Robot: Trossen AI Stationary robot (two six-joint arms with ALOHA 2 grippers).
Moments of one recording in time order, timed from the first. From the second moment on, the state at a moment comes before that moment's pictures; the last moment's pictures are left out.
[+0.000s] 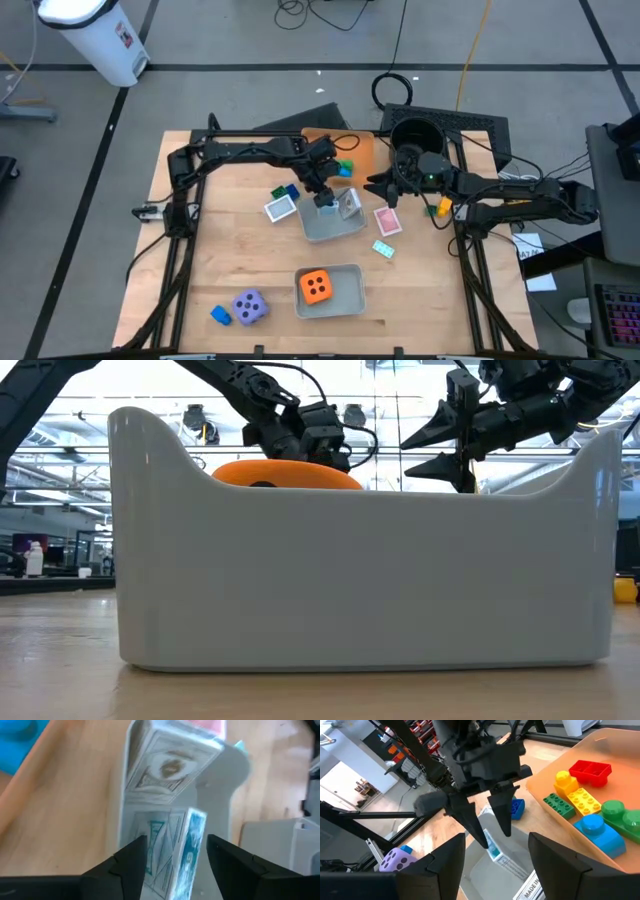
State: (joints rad) left arm 0.33 1.97 1.53 -0.65 0.51 -0.20; right arm -0.32 1.00 0.49 0.27 -0.19 0.59
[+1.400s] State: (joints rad) left arm 0.40 1.75 1.58 -0.67 0.36 -0.12; right arm -0.33 1.00 0.65 -0.21 -0.24 0.29
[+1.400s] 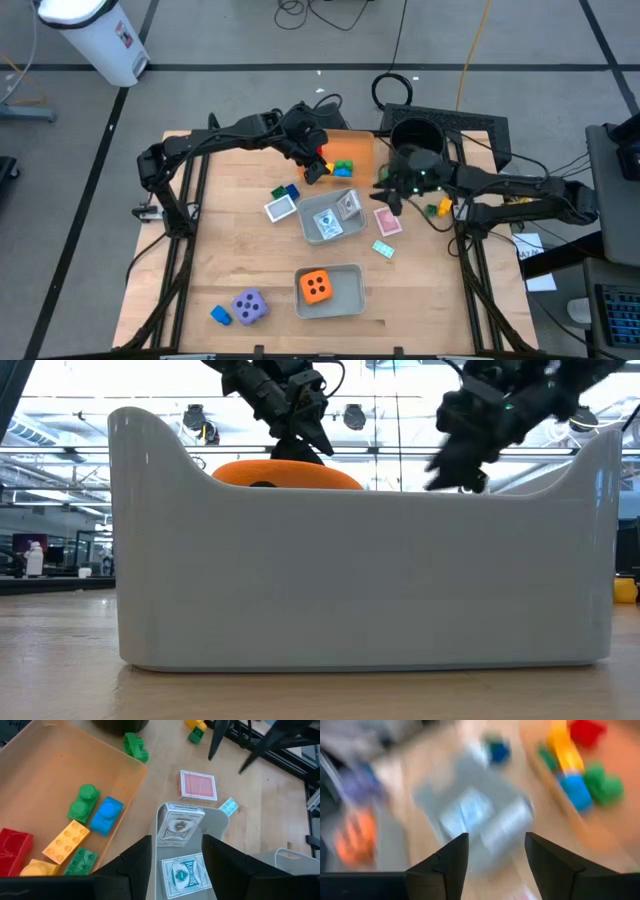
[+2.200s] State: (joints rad) left arm 0.40 1.75 1.58 -0.66 0.36 -0.08; right arm -0.32 1.02 0.87 -1.28 0.02 -0.03
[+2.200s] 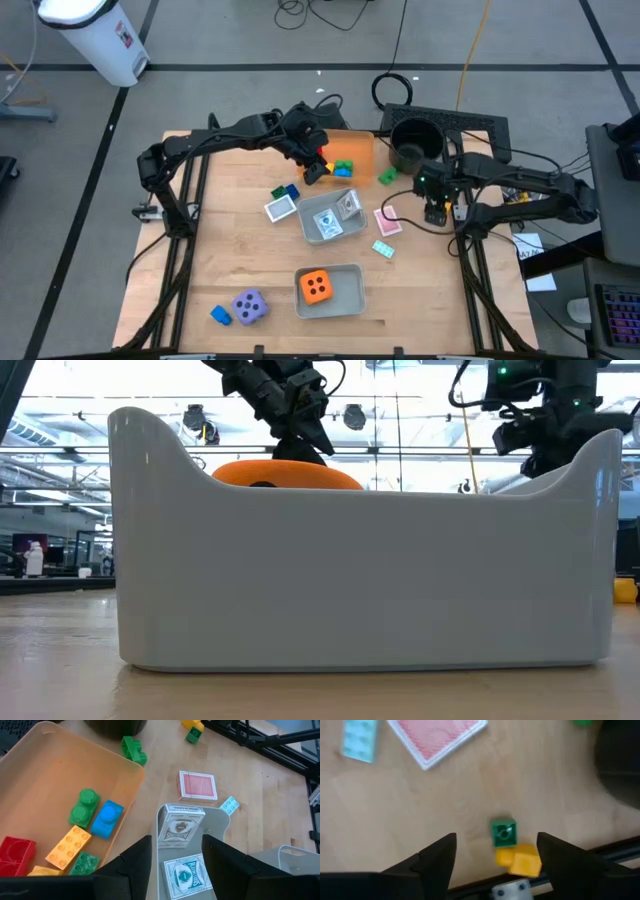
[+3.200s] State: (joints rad) left arm 0.36 1.75 1.58 -0.65 0.36 -0.11; right arm -0.41 1.35 0.70 -1.14 0.10 -0.25
